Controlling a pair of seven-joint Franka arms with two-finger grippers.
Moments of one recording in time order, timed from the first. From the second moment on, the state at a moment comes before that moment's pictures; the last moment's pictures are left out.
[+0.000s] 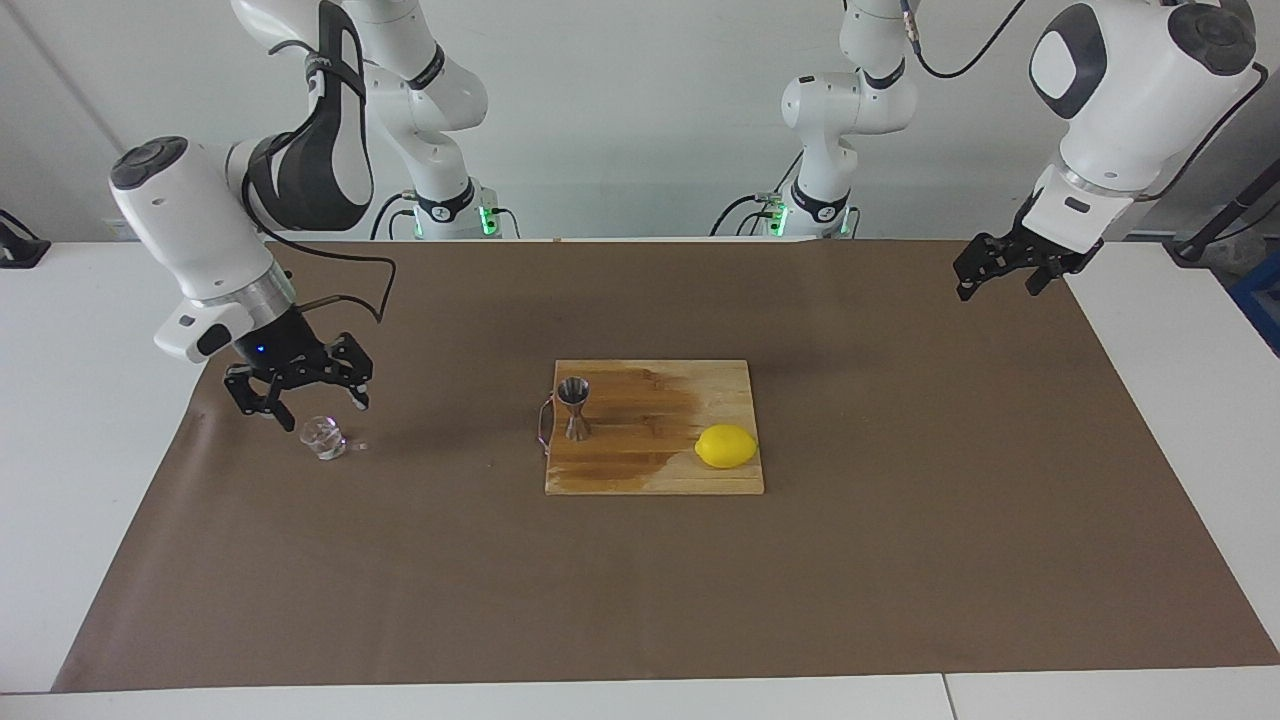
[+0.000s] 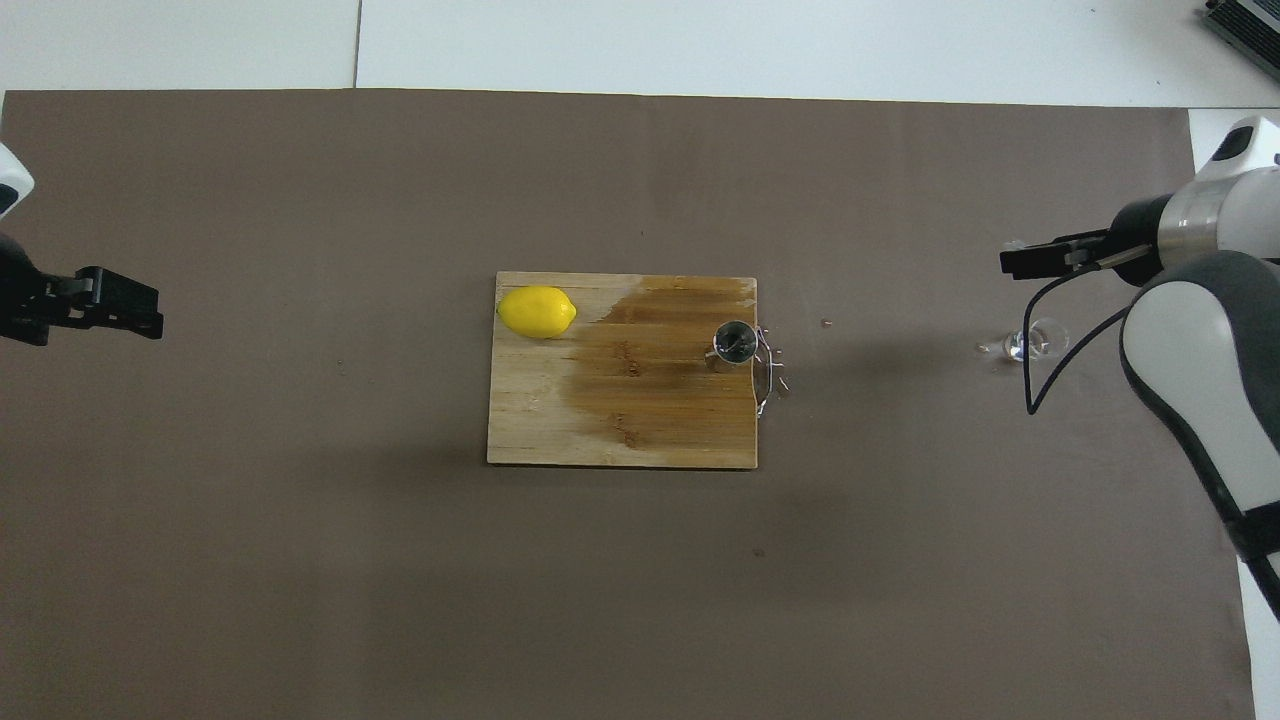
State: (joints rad) left arm -0.08 0.03 0.06 -1.60 0.01 1.58 -0.02; right arm 0.01 0.12 -0.08 -1.83 0.18 2.14 -0.30
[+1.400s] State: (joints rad) left arm -0.08 0.03 0.06 -1.60 0.01 1.58 -0.02; right arm 0.00 -0.07 -0.10 -1.61 0.05 1.53 0.08
